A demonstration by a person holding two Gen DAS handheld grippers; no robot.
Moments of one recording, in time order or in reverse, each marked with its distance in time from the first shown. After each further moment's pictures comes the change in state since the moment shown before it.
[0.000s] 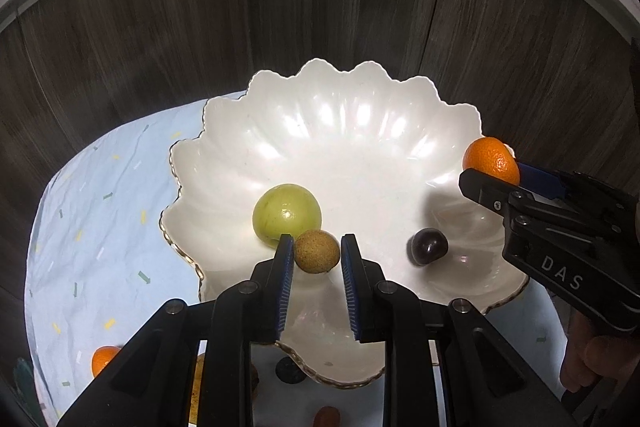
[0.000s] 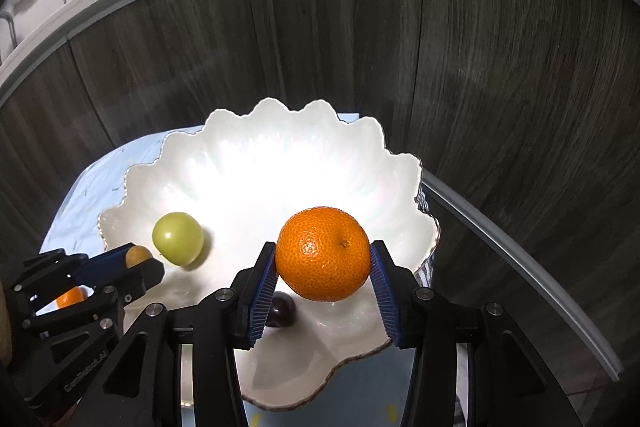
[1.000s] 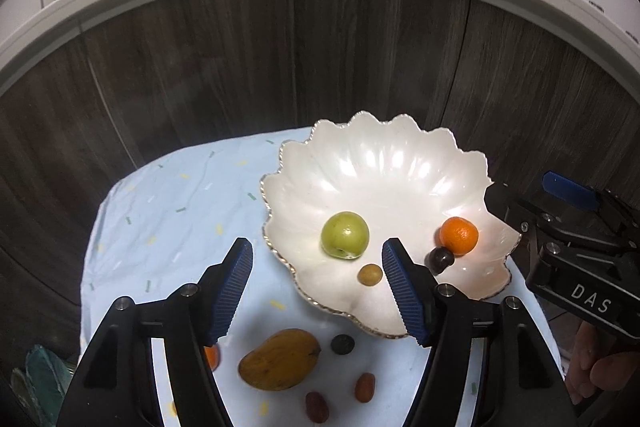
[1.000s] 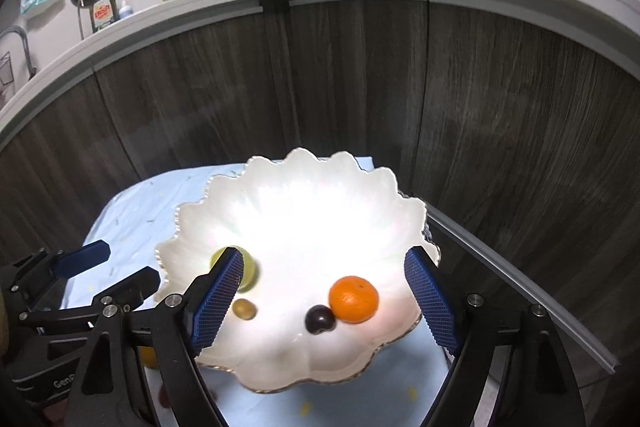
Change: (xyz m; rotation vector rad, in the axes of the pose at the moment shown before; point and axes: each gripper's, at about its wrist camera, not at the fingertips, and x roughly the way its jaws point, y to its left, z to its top) left arm -0.076 0.032 0.008 -0.050 -0.103 0.090; right arm -0.071 0.035 0.013 0.009 -0.133 0.009
